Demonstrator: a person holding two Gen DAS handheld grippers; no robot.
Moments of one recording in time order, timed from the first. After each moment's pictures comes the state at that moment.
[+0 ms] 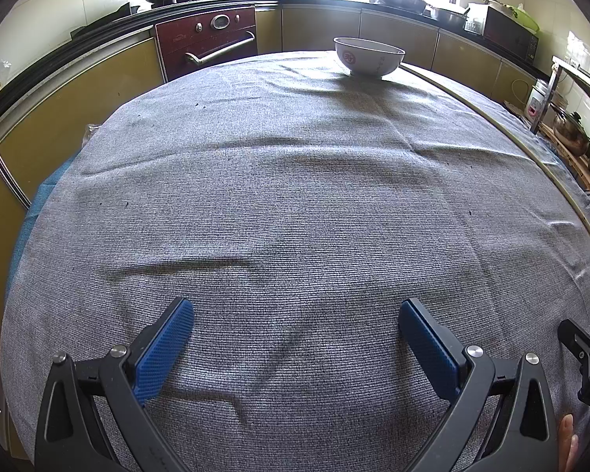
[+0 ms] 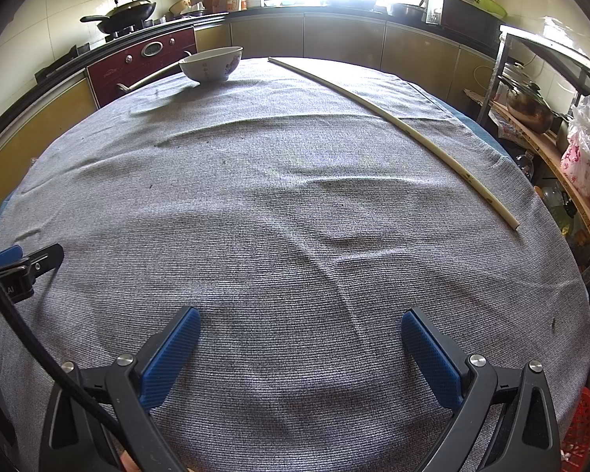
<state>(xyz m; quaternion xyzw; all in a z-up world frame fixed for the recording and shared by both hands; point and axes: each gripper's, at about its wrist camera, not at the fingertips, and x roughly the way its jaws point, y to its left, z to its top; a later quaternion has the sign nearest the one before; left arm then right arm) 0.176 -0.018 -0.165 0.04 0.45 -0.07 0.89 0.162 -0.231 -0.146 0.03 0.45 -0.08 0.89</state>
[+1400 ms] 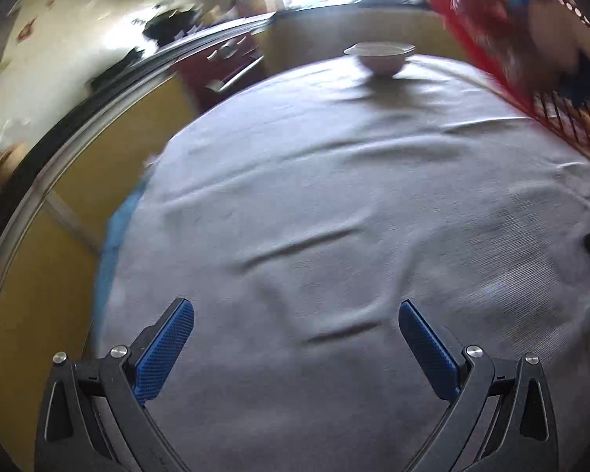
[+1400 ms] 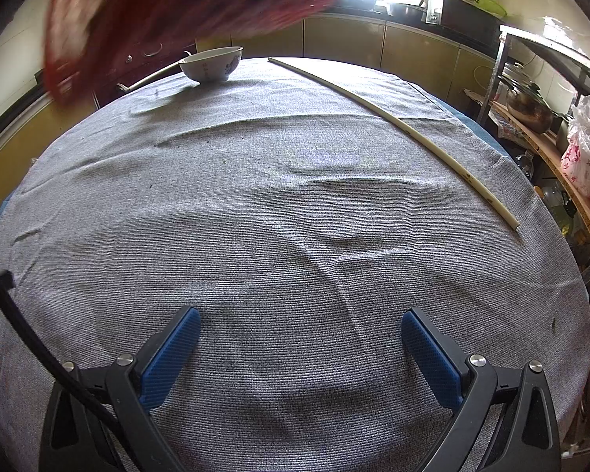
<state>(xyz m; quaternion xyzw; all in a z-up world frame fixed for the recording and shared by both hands) 0.140 0.044 -0.138 0.14 0.45 -0.03 0.88 0.162 -0.231 -0.145 0.03 0.45 -0.08 0.89</state>
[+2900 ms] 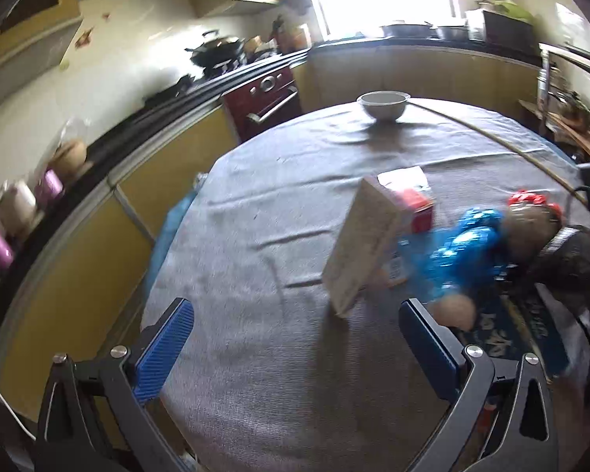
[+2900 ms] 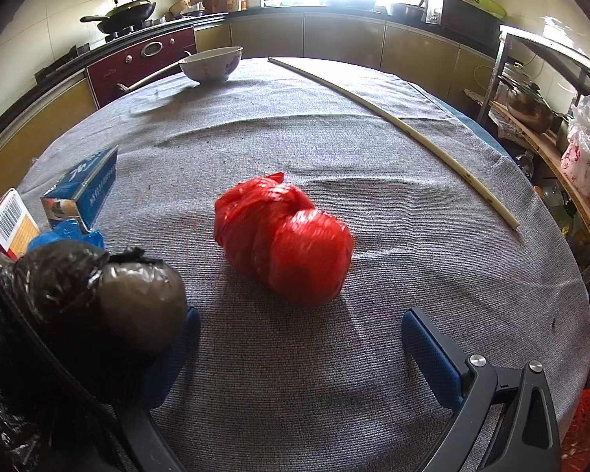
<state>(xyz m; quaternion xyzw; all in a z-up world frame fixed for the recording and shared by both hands) 0.027 -0.007 -0.073 0.13 0.36 0.02 0.92 0.162 -0.230 -0.145 0.03 0.45 -0.08 0.89</state>
